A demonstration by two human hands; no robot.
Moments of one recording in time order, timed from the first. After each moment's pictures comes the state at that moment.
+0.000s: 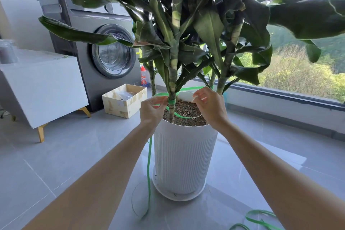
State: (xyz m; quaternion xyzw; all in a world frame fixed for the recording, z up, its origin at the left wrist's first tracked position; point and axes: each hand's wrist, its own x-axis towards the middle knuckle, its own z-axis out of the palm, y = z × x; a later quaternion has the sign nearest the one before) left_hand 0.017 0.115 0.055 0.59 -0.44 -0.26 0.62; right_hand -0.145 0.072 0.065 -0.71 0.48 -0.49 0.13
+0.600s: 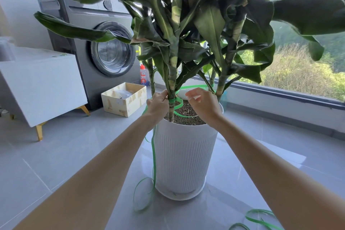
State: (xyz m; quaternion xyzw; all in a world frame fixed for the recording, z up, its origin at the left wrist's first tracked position) left_hand 0.011 0.108 0.065 0.63 -0.57 -0.28 0.45; right_hand -0.135 0.070 0.067 -0.74 0.48 -0.44 0.16
